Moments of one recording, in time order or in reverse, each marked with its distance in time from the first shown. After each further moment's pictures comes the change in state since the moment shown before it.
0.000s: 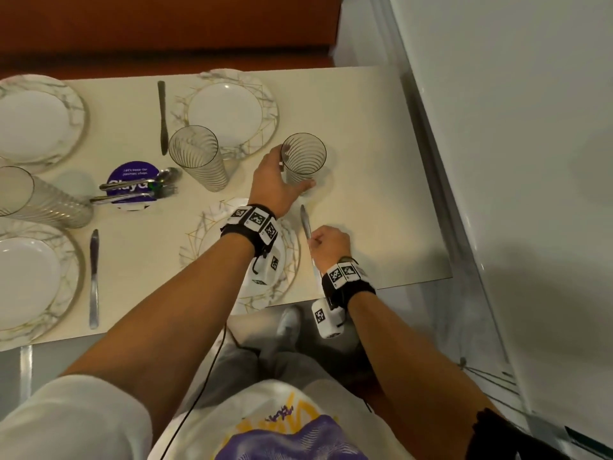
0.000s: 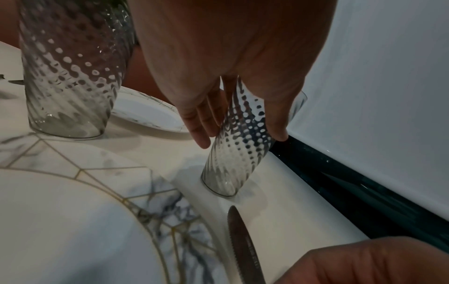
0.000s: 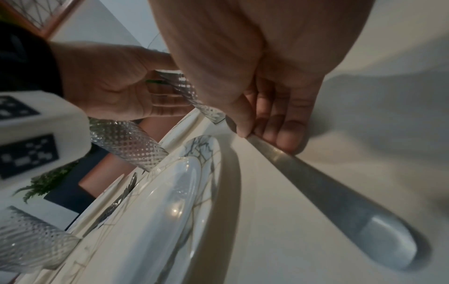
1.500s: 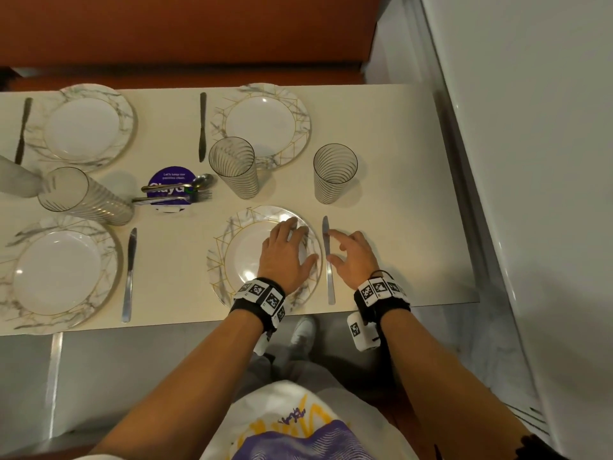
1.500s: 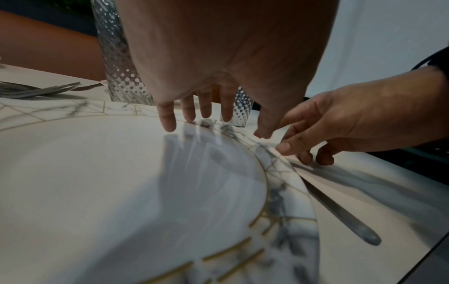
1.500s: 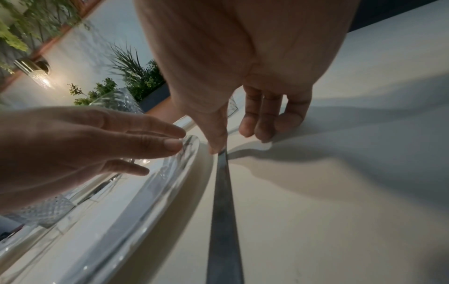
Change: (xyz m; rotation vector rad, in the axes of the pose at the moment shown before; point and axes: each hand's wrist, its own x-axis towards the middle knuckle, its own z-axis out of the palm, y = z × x) left_hand -0.105 -0.062 -0.006 0.522 -0.165 0.061; right_hand 0.007 0.014 -0.006 -0.145 -0.114 -0.342
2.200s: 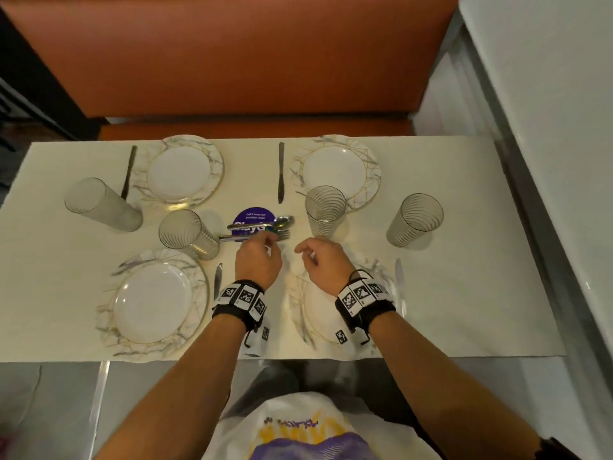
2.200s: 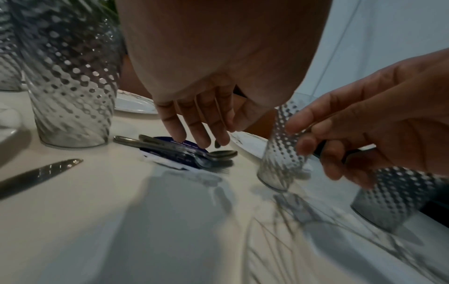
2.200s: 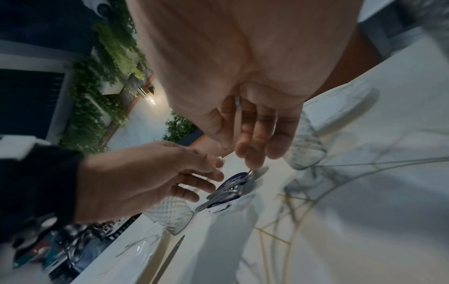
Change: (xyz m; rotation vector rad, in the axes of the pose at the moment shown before) left_hand 0.017 -0.169 -0.140 -0.258 0.335 -0.281; right_hand 0.057 -0.226 0.072 0.143 -0.013 -0.328
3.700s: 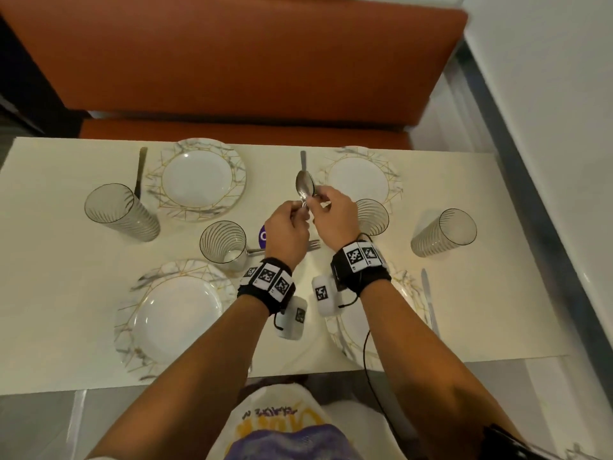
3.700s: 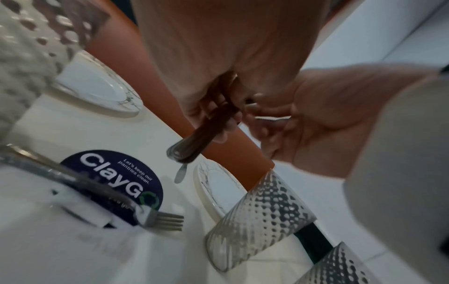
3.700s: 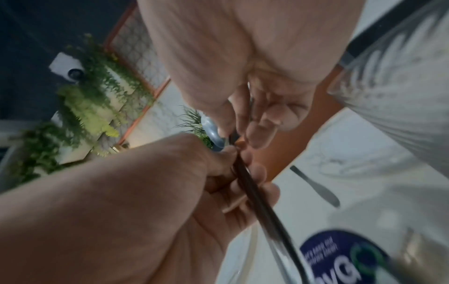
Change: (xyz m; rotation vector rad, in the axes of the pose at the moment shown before) left_hand 0.060 0.022 -0.061 -0.476 0.013 0.027; right_hand 0.105 -0.106 0.020 0.051 0.420 0.156
